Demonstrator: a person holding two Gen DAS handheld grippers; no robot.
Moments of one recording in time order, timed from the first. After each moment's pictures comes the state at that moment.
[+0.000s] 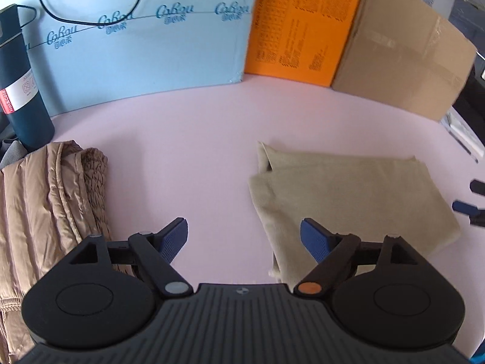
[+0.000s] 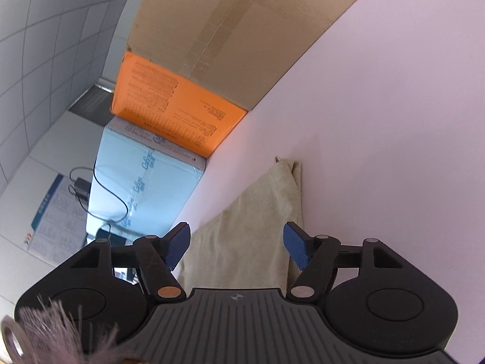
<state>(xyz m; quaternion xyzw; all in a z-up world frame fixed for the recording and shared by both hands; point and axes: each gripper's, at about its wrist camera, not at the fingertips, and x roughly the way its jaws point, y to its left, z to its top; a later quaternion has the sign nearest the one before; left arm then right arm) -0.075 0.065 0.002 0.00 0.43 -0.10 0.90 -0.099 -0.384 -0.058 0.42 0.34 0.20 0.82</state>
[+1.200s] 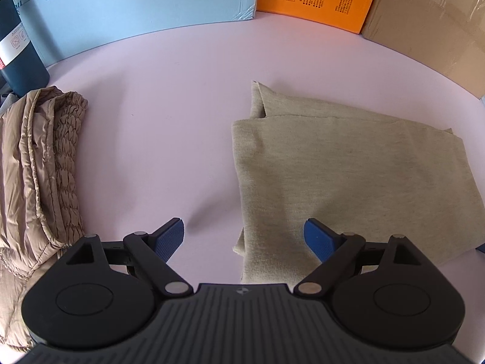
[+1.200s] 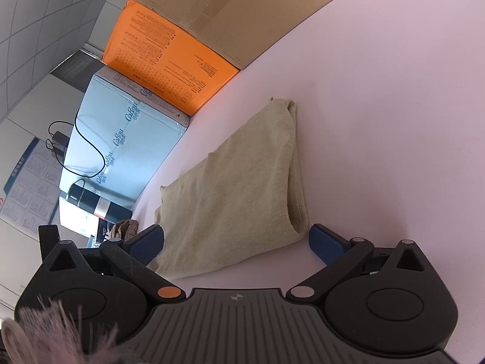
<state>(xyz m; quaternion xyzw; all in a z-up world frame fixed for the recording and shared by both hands) -0.043 0.020 -0.032 -0.01 0.52 -0.02 0.85 -0.128 -0.342 -0.062 0.38 0.38 0.19 0.82</state>
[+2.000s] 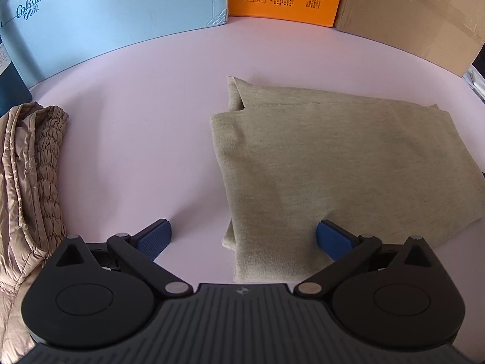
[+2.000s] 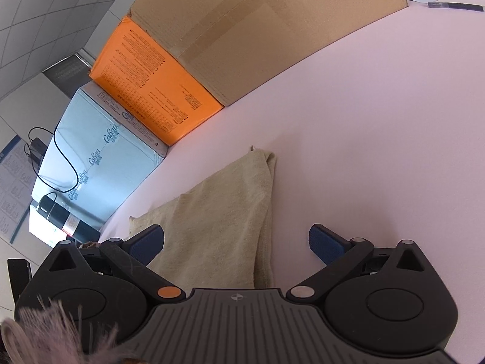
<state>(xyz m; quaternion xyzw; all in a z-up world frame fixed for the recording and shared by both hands) -0.053 0.016 -0.040 0.02 0.50 -0.06 0.87 -0.098 -0.354 -0.060 0.33 0.34 0.14 0.87</state>
